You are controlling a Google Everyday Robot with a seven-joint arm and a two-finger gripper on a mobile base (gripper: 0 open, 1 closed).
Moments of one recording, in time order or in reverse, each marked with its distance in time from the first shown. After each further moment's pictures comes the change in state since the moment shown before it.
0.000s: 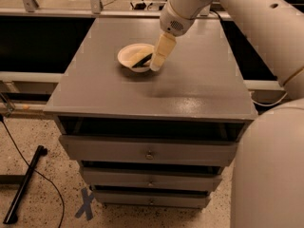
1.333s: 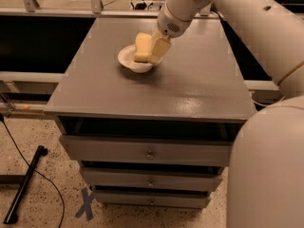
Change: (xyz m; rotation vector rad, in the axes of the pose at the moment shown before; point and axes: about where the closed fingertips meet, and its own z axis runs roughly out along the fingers) arm -0.001 -0.006 0.010 0.014 0.005 -0.018
